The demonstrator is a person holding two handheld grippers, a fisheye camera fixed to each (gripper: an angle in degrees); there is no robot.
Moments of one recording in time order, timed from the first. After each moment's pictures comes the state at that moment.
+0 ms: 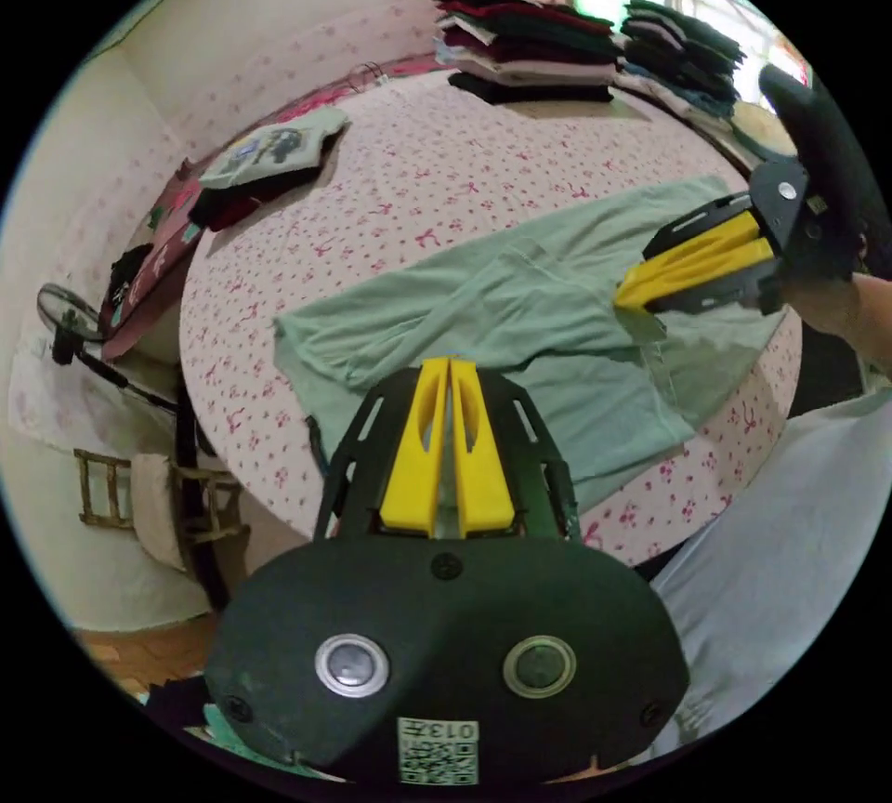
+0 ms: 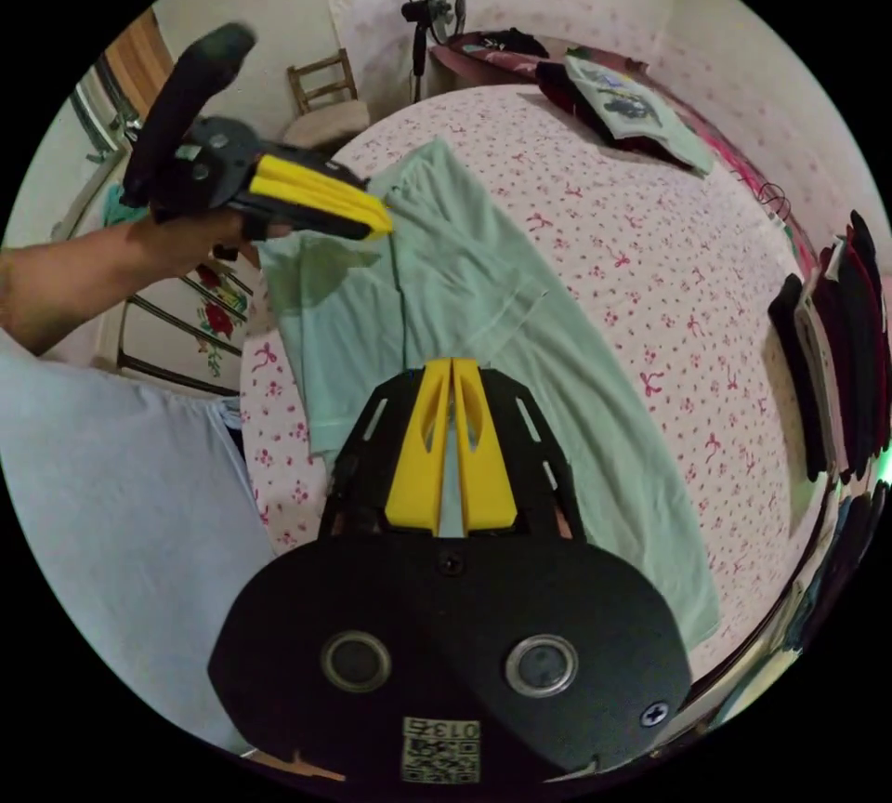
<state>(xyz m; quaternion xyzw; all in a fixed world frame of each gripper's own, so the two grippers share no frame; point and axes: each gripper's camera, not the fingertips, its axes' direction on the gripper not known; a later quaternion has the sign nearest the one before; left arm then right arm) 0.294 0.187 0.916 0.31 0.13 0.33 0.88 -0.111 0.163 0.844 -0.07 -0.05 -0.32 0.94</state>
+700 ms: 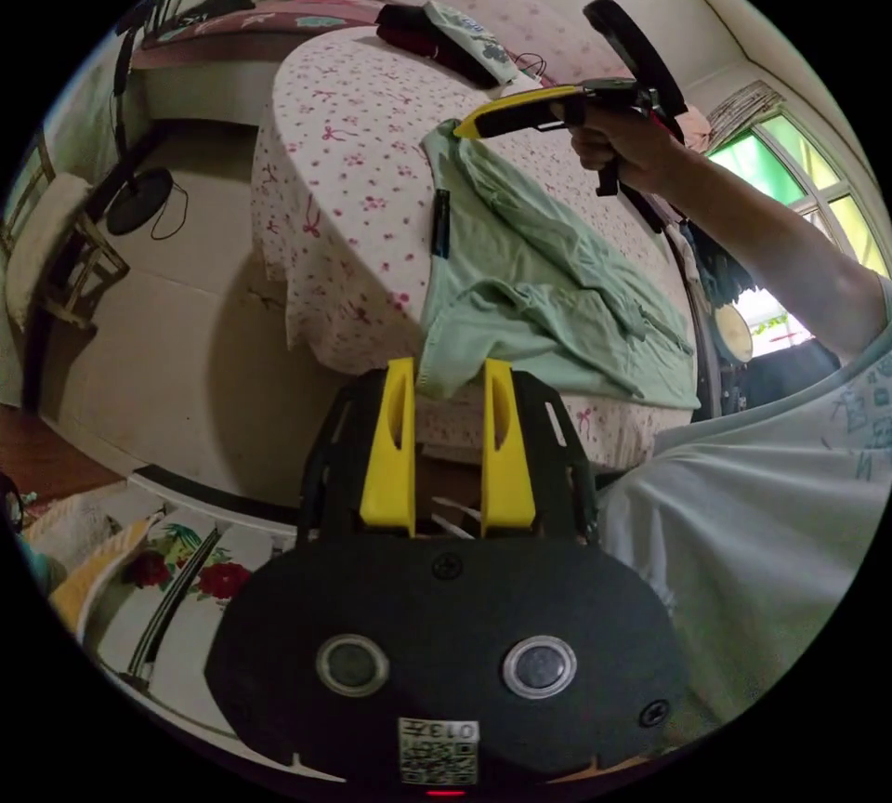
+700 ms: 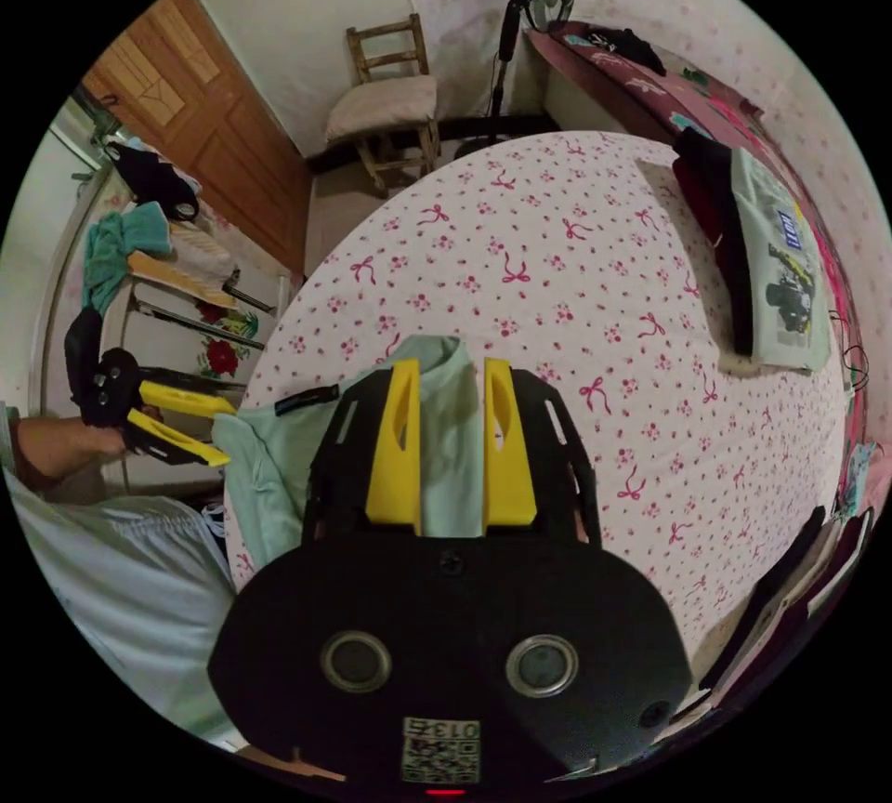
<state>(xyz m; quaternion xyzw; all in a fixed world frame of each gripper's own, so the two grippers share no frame) 0.162 0.139 1.036 0.16 0.39 0.18 0.89 -0.220 -0.031 0.980 -0.17 -0.07 -0.43 0.88</state>
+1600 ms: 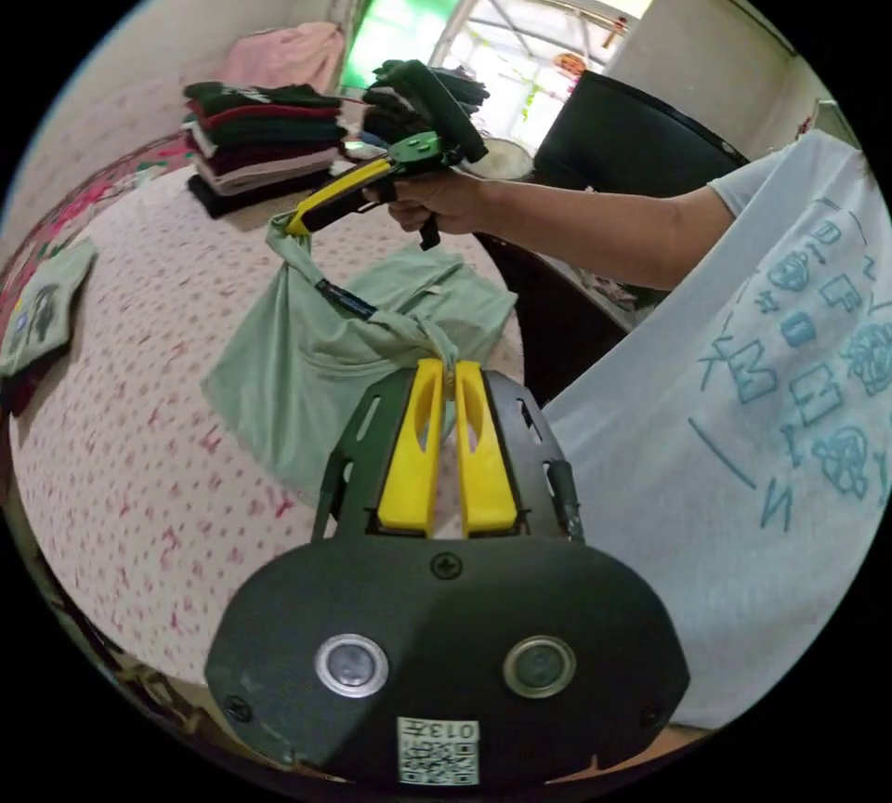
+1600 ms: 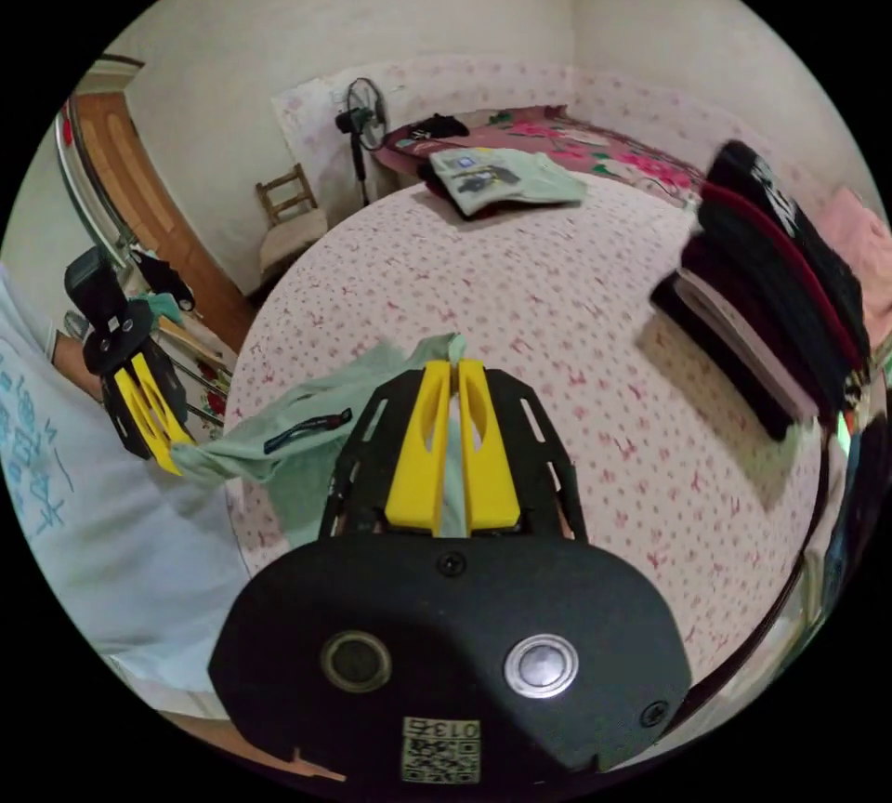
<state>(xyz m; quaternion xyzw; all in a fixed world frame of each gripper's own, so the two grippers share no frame) 0.526 0.166 0.771 0.22 0.37 0.64 0.64 0.219 0.154 0.807 0.02 -0.07 -0.20 0.98</state>
